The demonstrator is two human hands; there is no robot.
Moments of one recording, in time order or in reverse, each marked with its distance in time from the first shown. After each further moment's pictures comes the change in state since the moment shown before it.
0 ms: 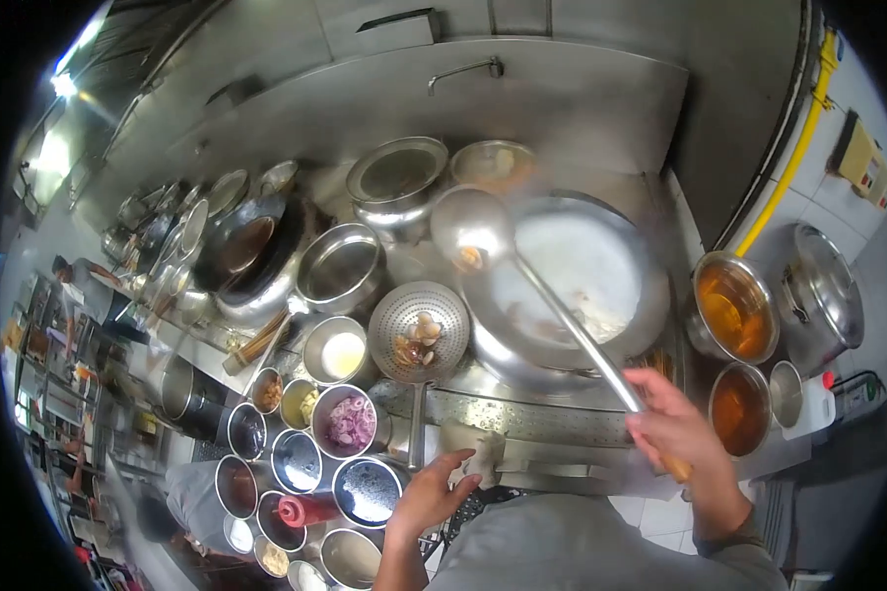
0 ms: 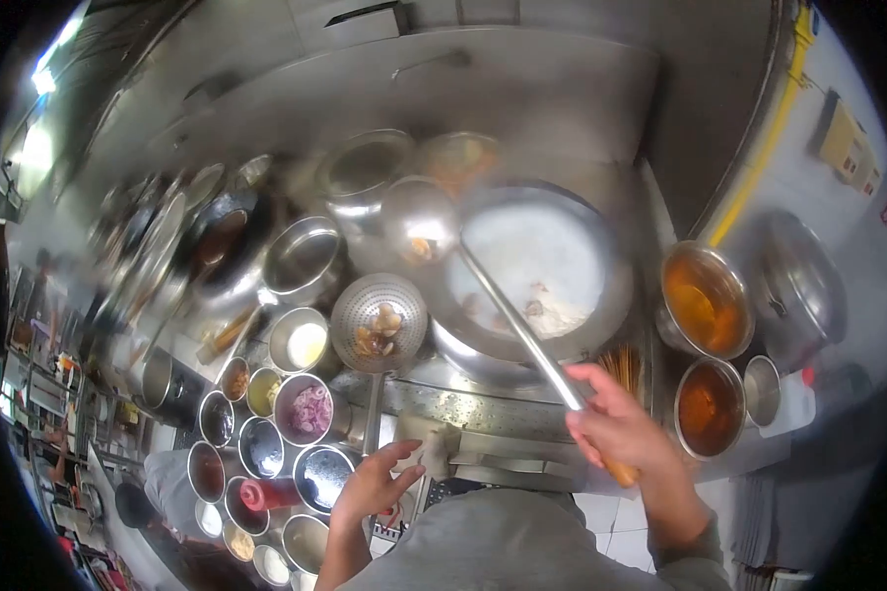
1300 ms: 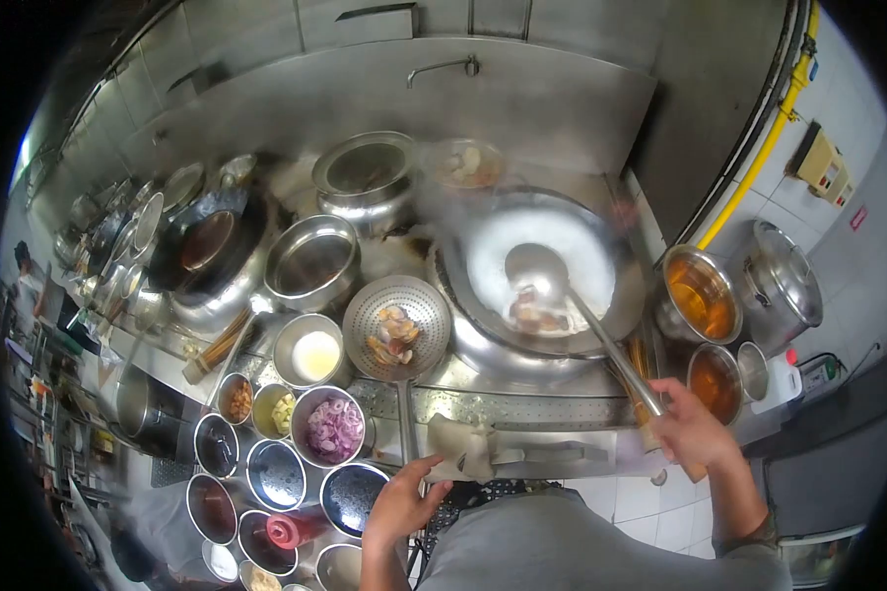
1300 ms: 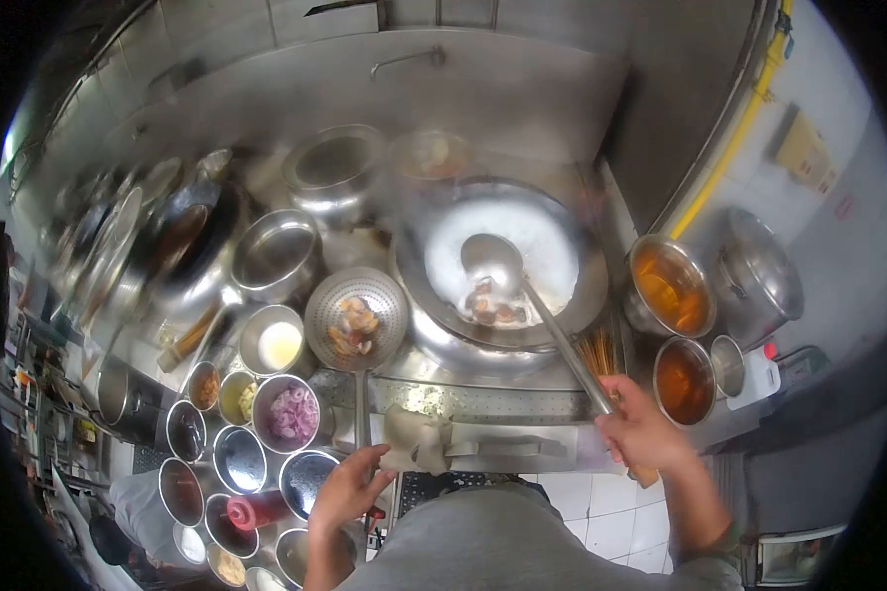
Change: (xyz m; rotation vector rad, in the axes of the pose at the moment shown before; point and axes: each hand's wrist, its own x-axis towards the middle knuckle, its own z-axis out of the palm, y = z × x) left_hand -0.015 -0.068 -0.029 -0.058 -0.010 0.105; right_hand -0.045 0.002 0.039 -0.377 0.379 0.186
